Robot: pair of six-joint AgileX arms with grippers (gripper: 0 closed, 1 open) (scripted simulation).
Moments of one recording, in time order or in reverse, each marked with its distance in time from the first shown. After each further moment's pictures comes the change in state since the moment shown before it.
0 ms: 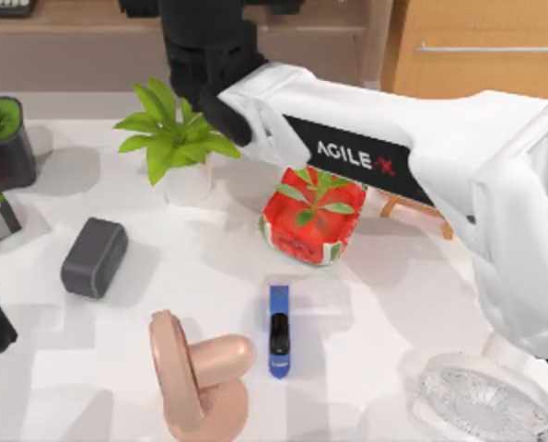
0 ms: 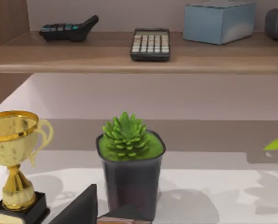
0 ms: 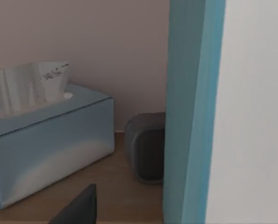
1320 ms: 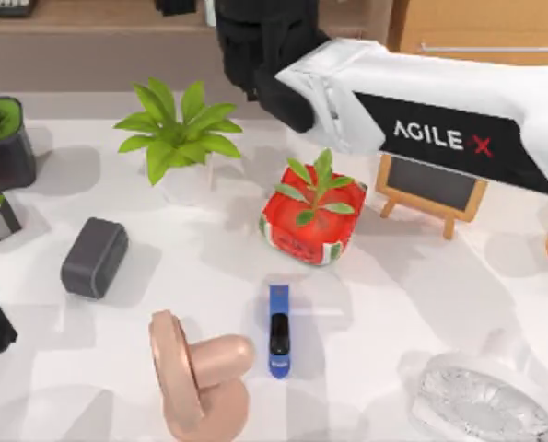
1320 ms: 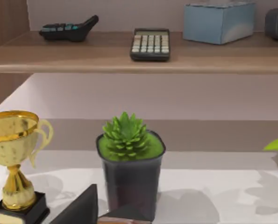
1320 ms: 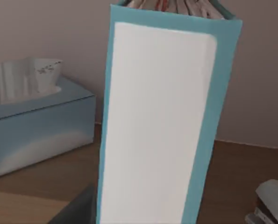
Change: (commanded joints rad) left arm 0.000 0.000 0.000 0.000 0.000 0.000; right arm -0.012 -0.296 -0.328 -0.026 -0.100 -0.051
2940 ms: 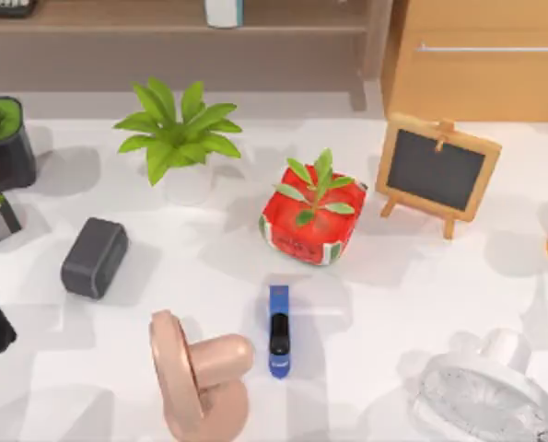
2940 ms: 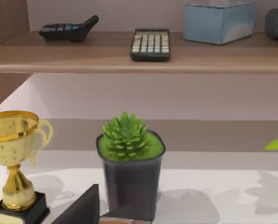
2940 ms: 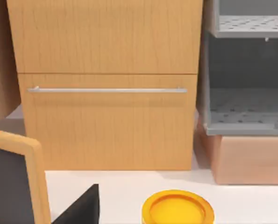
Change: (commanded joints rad) left arm 0.000 0.000 0.000 0.000 0.000 0.000; right arm -0.738 -2.254 -1.811 -0.391 -0.686 0.062
